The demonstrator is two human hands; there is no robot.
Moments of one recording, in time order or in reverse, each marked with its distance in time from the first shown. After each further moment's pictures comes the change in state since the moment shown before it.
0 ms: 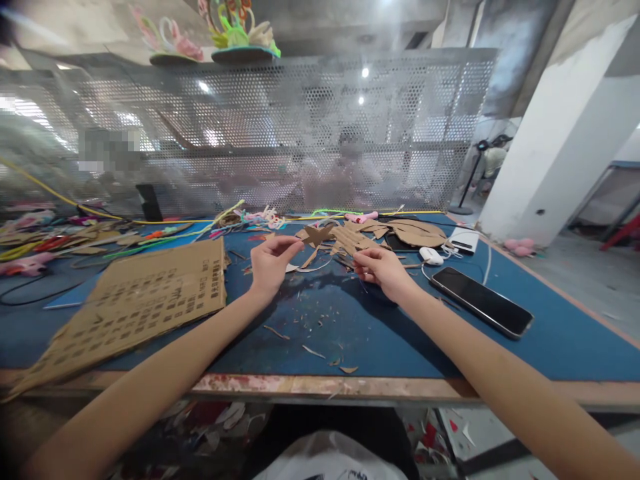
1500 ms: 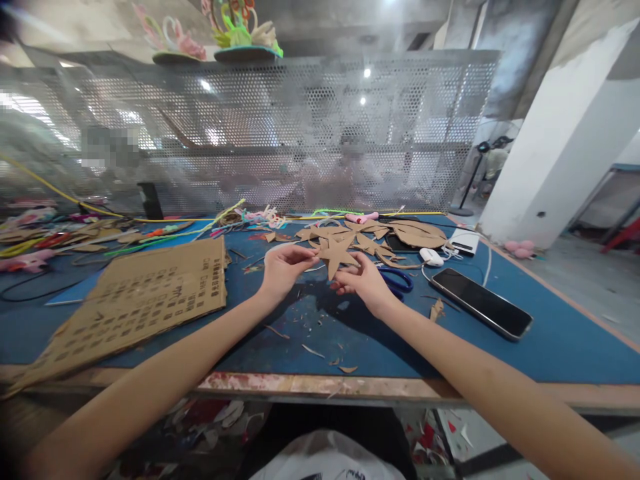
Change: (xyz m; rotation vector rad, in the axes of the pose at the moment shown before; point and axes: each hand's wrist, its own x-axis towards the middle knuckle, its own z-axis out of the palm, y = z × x) left_hand -0.012 -0.007 0.012 -0.221 -0.194 -0.144; right_hand -0.025 0.013 0.034 0.044 -0.176 -0.107
